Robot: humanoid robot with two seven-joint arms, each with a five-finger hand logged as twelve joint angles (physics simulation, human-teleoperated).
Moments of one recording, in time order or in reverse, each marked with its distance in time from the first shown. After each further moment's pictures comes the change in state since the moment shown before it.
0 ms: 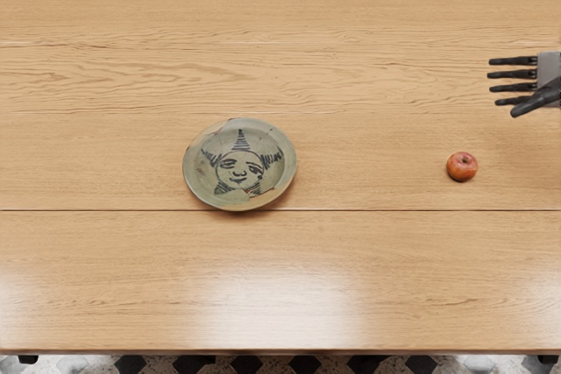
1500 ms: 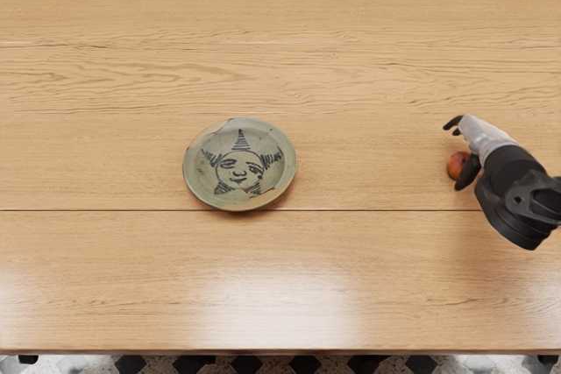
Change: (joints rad) left arm 0.000 0.000 0.000 0.000 0.000 0.000 0.000; right arm 0.138 0.180 -0.744 0.728 -0.937 -1.222 0.000
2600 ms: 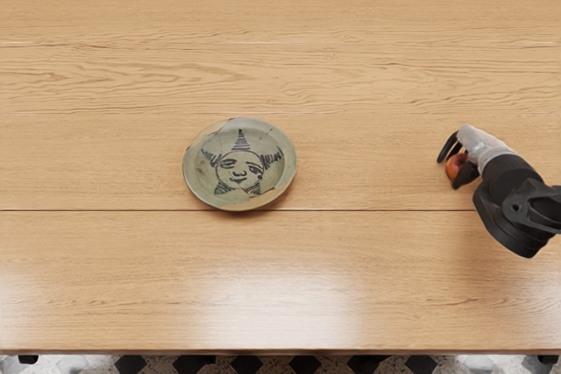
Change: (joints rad) left arm 0.000 0.000 0.000 0.000 0.000 0.000 0.000; right arm -0.047 0.004 0.029 -0.003 -0.007 -0.001 0.000
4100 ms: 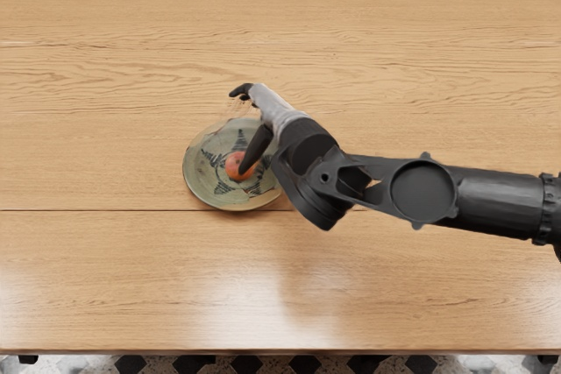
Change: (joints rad) left arm 0.000 0.000 0.000 0.000 0.000 0.000 0.000; right arm 0.008 0.606 0.423 -0.173 0.006 0.002 0.001
